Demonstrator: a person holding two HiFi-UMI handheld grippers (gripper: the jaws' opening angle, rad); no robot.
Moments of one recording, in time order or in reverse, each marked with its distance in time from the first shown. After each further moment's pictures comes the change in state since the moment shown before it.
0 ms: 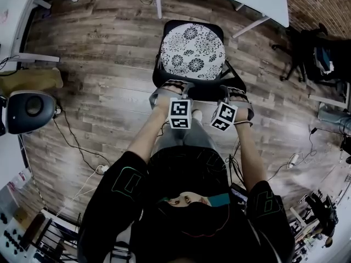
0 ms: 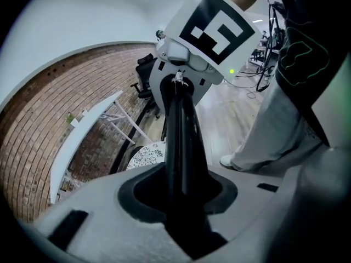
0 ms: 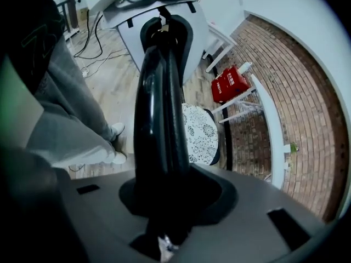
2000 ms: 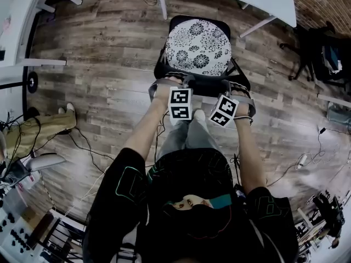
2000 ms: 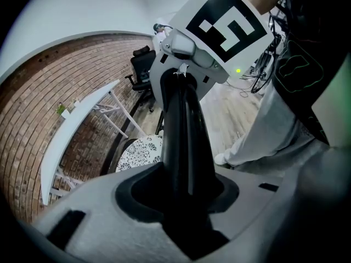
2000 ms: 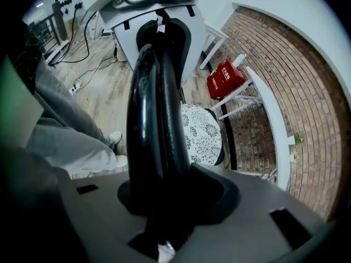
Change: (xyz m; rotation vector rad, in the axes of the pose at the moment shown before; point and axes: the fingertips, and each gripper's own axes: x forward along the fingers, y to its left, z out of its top) left arm 0.006 0.034 -0.036 -0.011 0.043 -0.131; right arm 0.019 -0.034 0.029 0.091 0.010 0.021
